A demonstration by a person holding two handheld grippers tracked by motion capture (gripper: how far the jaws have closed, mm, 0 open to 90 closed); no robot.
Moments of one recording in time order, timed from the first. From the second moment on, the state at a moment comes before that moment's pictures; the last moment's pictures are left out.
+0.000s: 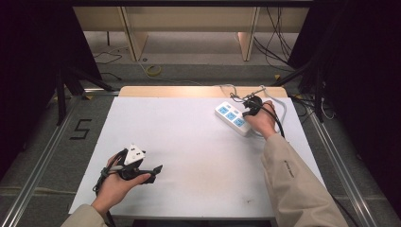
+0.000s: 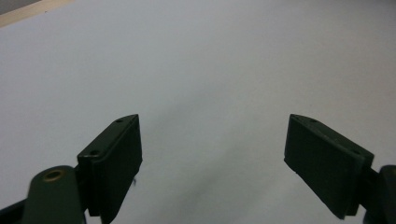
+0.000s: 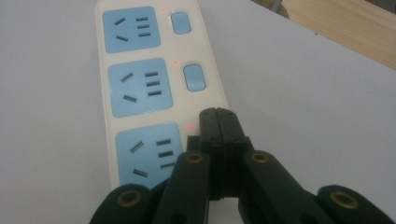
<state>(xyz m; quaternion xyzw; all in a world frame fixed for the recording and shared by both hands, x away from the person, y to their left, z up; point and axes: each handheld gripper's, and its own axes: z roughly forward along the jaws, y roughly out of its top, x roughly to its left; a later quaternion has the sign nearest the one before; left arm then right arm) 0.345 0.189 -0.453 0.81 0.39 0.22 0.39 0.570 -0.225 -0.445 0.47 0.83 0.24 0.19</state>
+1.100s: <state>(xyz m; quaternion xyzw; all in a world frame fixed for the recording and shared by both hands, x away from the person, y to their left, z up) 0.345 0.189 -0.453 0.81 0.39 0.22 0.39 0.568 -0.227 -0.447 0.48 0.82 0.25 0.19</state>
